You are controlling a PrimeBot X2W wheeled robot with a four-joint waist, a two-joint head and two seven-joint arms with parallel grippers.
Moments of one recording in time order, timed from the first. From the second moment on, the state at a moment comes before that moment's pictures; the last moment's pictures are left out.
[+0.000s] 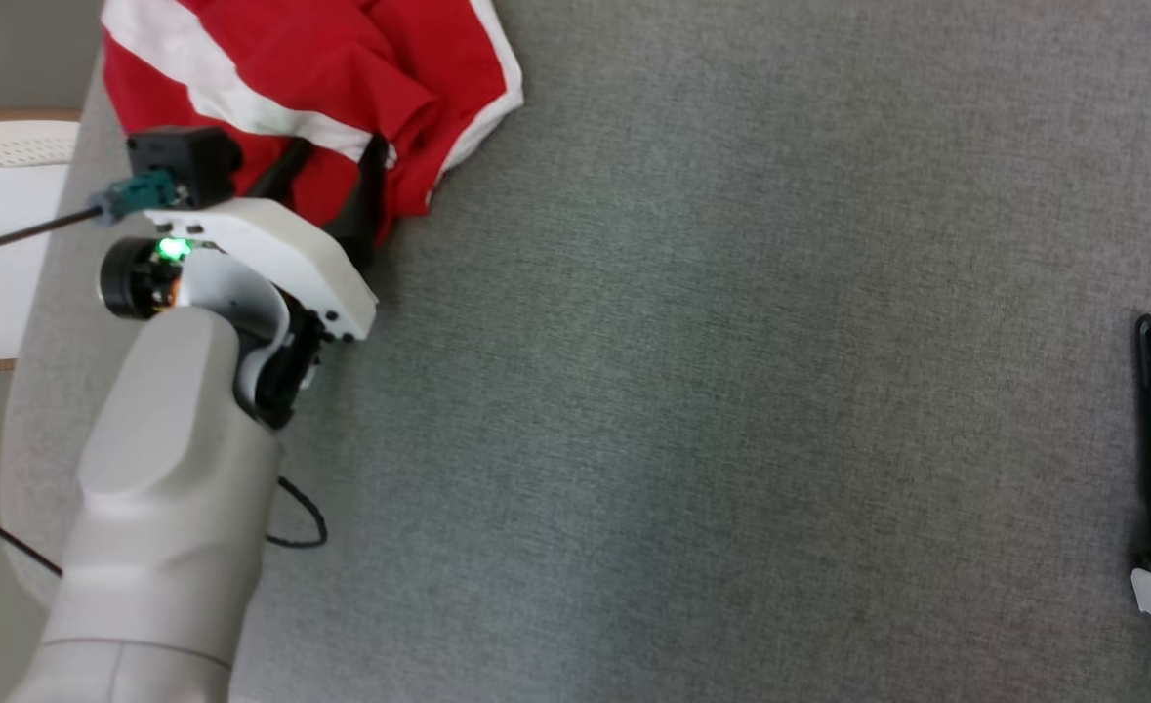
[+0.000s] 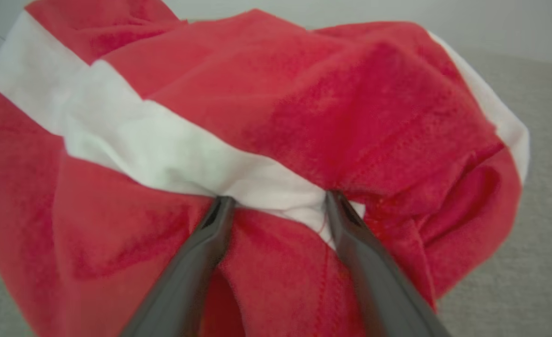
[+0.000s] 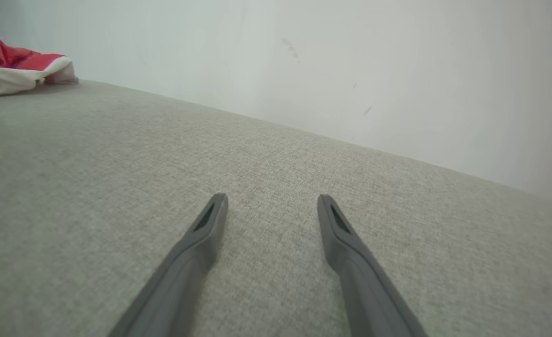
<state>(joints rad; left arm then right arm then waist) -0.92 0.15 -0.15 0.73 -0.34 -0.10 0.05 -0.18 -0.27 -0.09 -0.08 0.05 0.13 -0.27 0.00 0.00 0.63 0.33</state>
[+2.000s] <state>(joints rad) -0.29 0.05 -0.74 0.05 -0.46 0.00 0.35 -0.05 -0.05 -0.03 0.13 0.14 0.13 -0.26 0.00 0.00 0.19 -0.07</state>
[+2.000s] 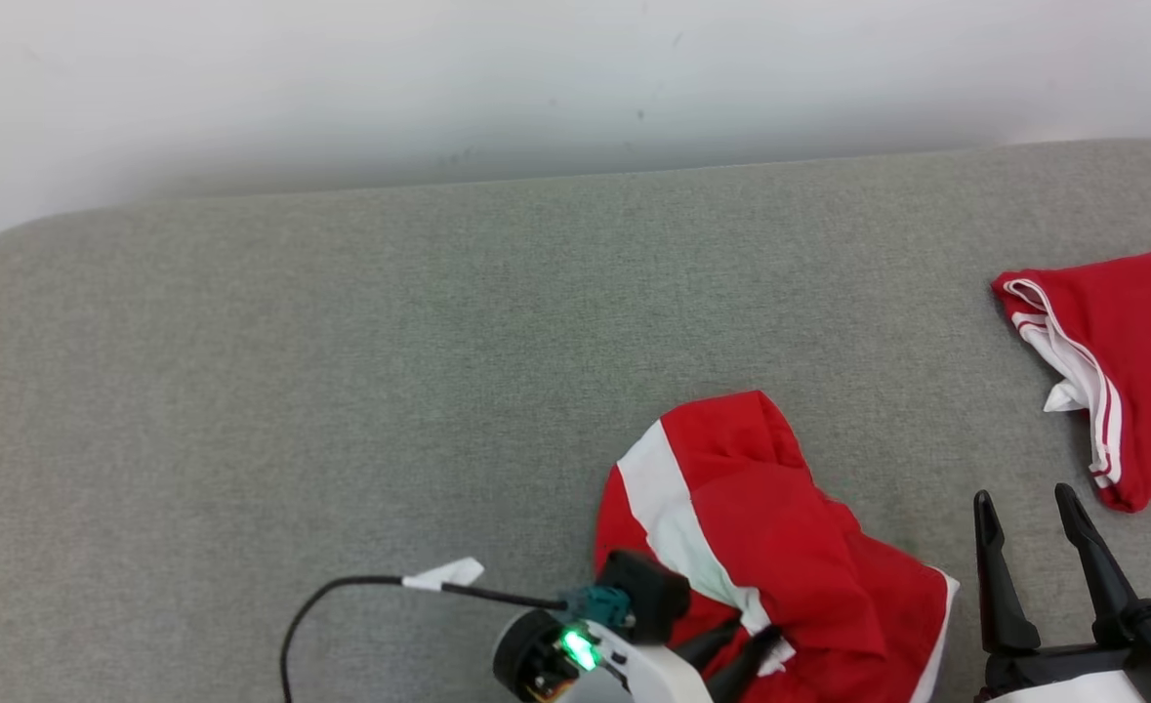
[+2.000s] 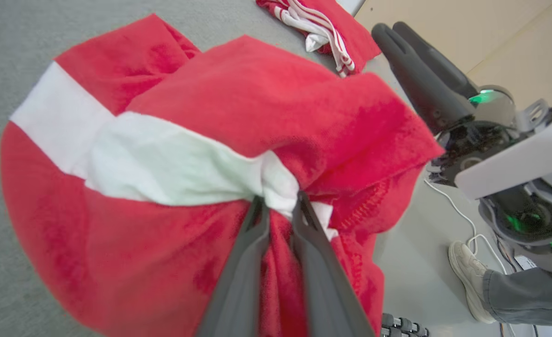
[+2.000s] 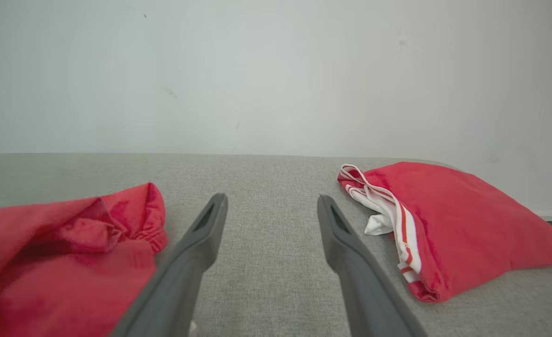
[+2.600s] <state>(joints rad) -0.37 0.05 -0.86 0.25 -0.62 0.07 -0.09 -0.03 -0.05 -0.05 0.14 0.15 0.13 -0.26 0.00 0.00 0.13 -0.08</state>
